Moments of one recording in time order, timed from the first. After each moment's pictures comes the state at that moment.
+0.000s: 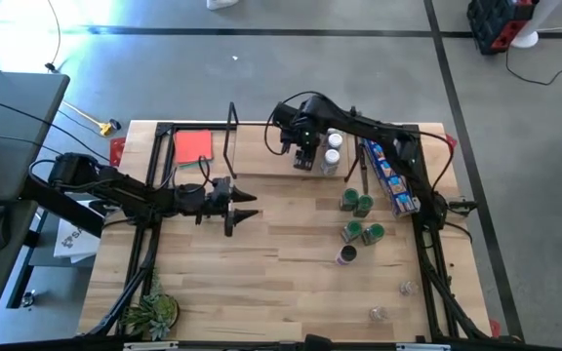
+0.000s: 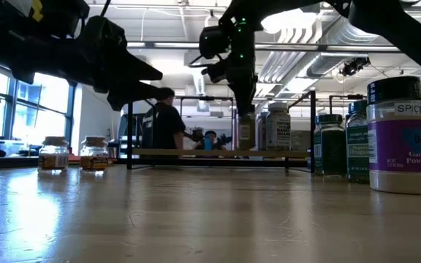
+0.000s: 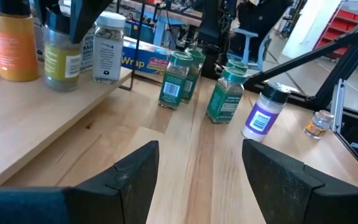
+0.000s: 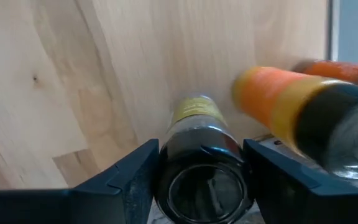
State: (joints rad) left arm -0.05 1.29 0.25 0.88 -0.16 -0.28; right arm -0.40 2.23 2.21 -1.46 0.13 -0.19
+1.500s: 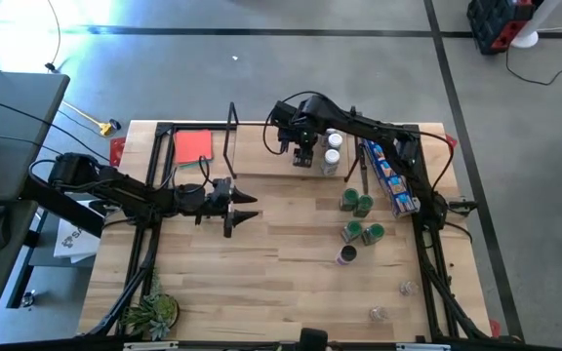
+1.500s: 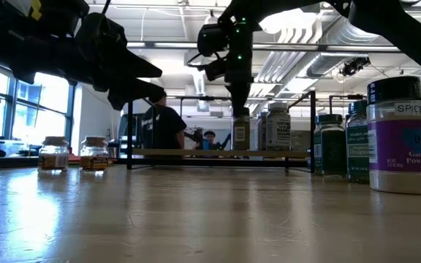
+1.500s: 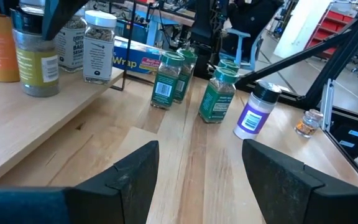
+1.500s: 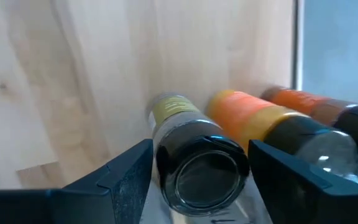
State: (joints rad) left arm -0.05 1.29 0.25 0.88 -0.13 -0.29; right arm -0.41 2.23 2.21 -1.39 0.20 -0.29
